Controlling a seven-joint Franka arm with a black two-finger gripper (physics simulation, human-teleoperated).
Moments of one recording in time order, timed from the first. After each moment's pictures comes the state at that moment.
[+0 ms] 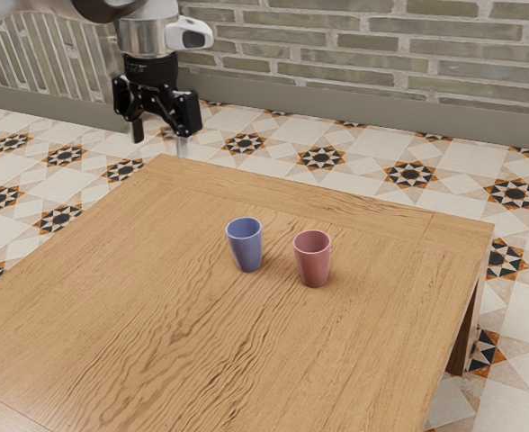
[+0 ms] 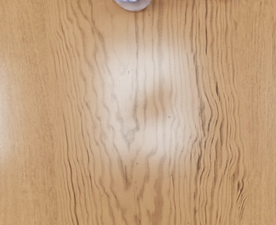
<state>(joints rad) -0.50 0.08 0.37 -1.39 0.03 1.37 -0.08</state>
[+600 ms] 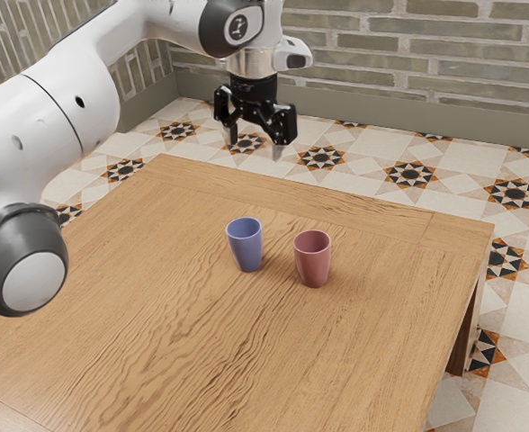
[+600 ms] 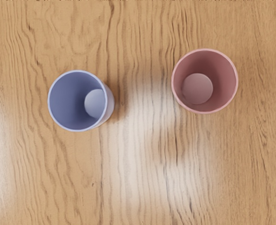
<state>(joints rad) -0.37 0.61 0.21 -0.83 0.01 1.42 -0.13</state>
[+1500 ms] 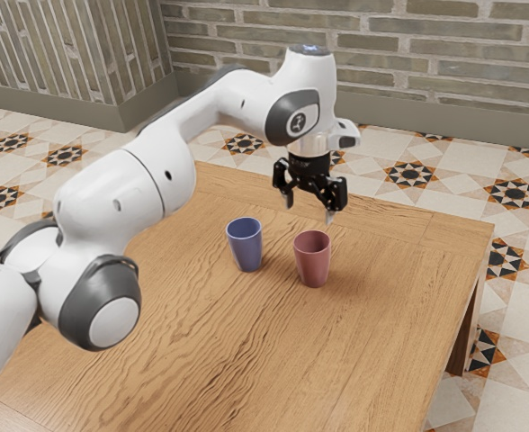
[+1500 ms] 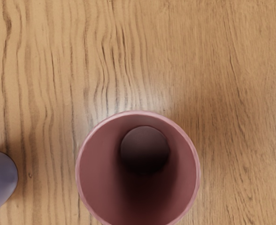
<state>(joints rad) -0.31 1.01 0.08 -0.56 -0.01 1.56 -0.17</state>
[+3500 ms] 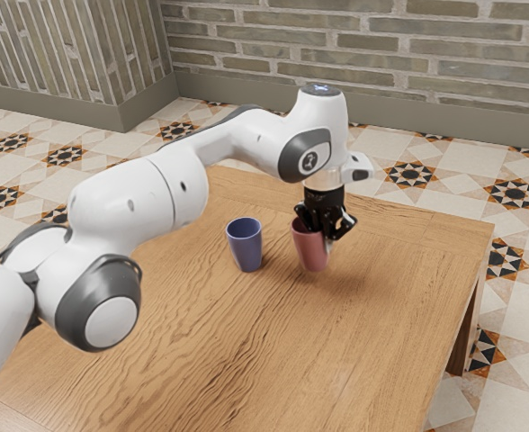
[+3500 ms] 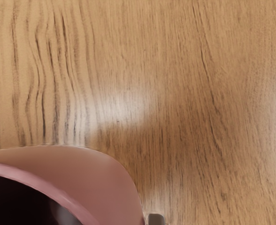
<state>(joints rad) -0.32 0.96 0.03 -0.79 0.00 1.75 -0.19</state>
